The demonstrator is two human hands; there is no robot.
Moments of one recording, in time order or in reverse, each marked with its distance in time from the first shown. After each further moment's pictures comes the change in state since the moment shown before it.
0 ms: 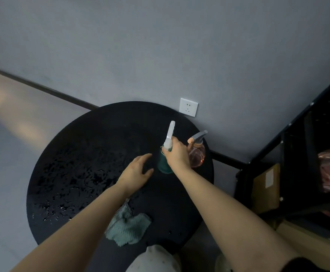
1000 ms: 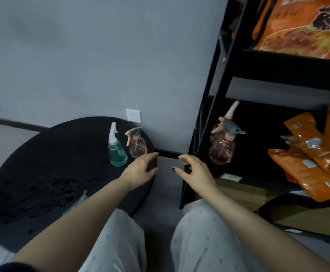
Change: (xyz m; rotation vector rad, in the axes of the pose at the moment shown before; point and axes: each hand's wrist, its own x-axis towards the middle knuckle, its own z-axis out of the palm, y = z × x) left_hand -0.107 0.176 0.064 0.112 -0.114 0.437; right_hand -0.221 0.119 -0.209 -0.050 0.184 -0.177
